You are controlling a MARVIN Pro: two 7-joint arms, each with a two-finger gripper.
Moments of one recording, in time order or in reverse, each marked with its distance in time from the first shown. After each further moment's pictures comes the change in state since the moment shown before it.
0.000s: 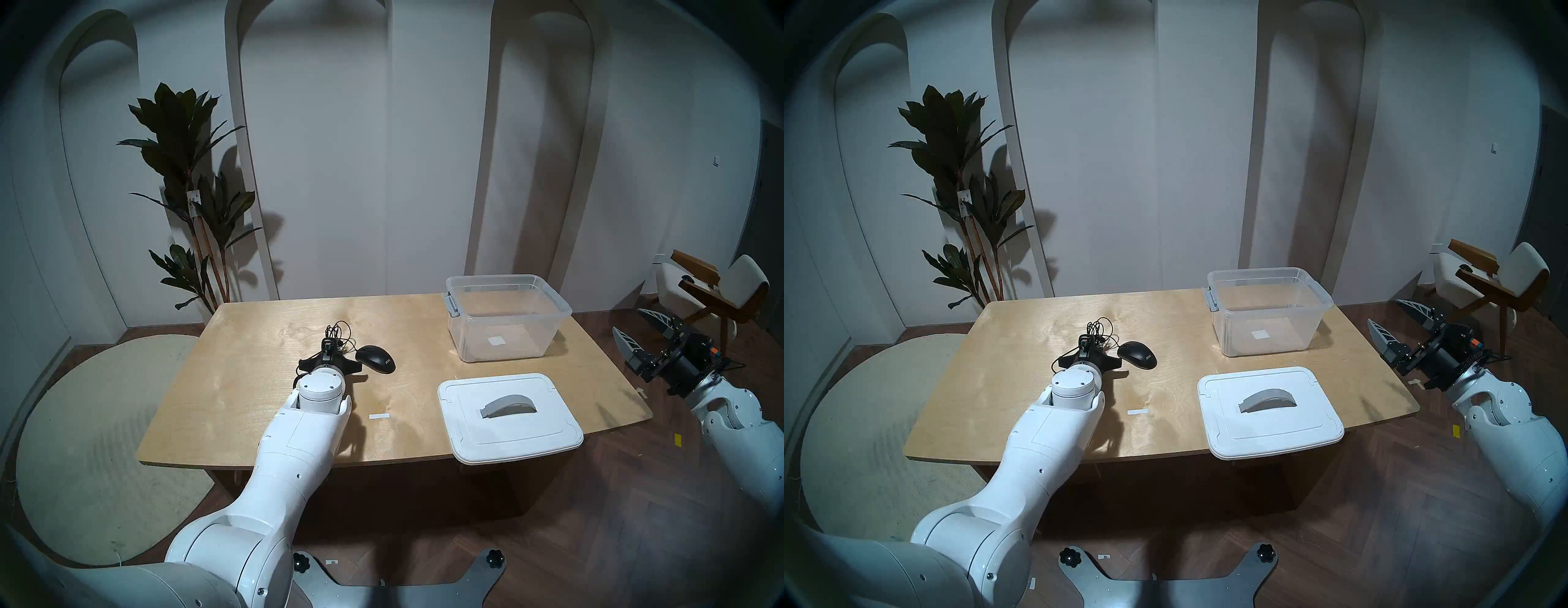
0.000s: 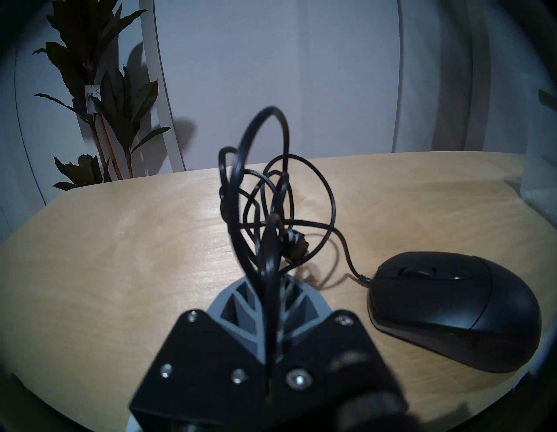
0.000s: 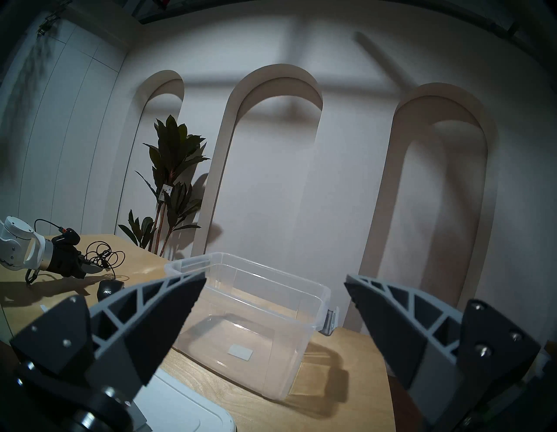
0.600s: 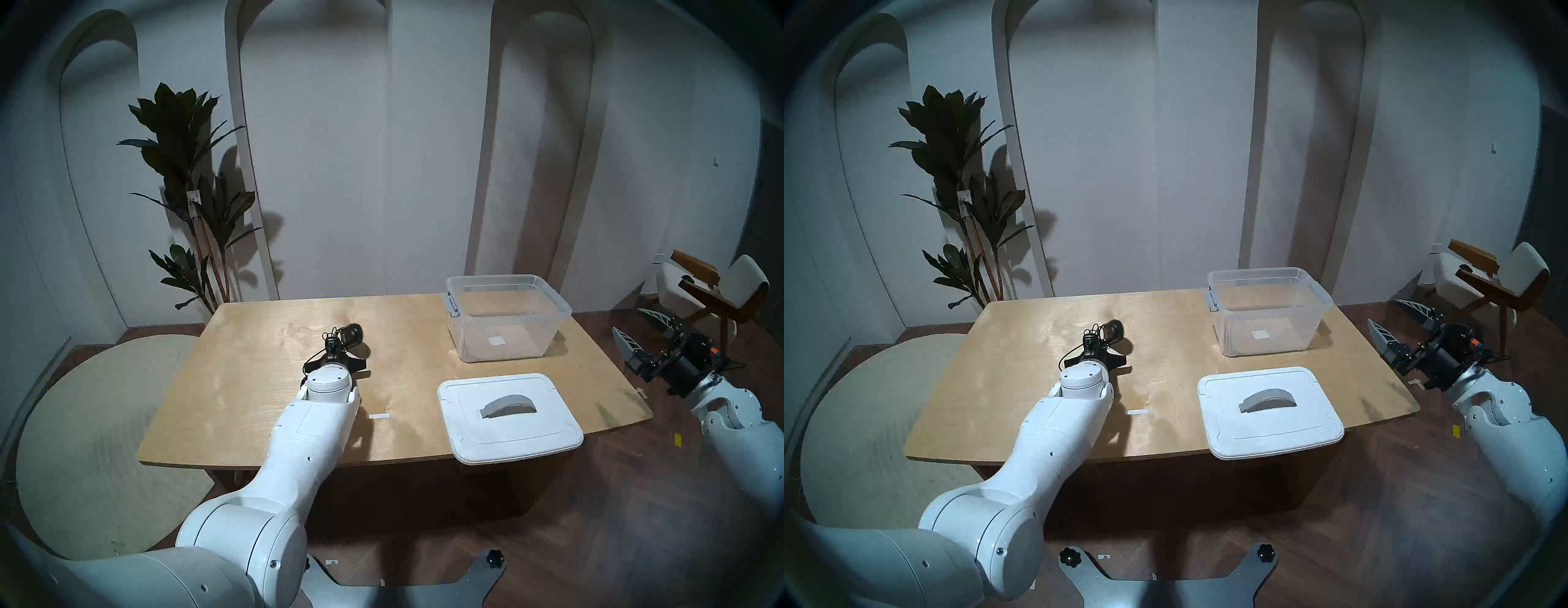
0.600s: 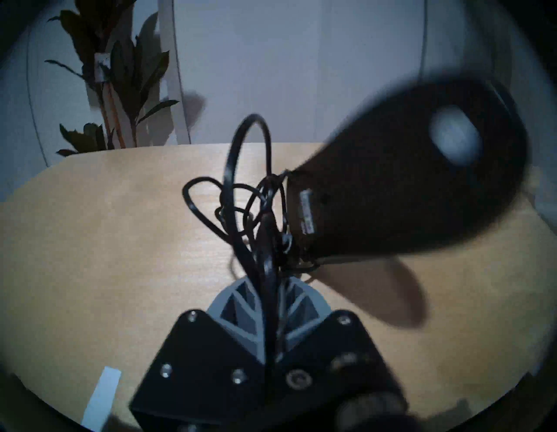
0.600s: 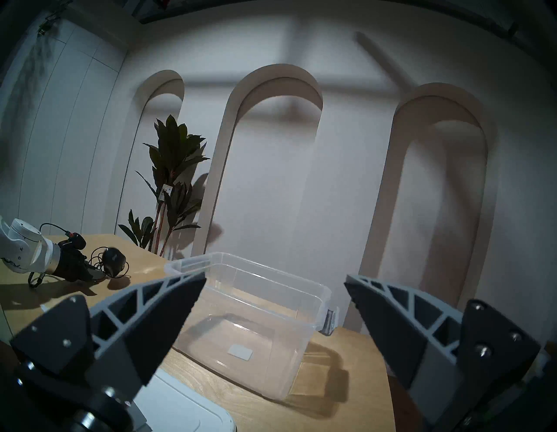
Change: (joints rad) left arm -0.077 -0.047 -0.024 0.129 -0.039 0.017 0.005; right arm 0.000 0.000 0.000 0.000 -0.001 0.000 0.000
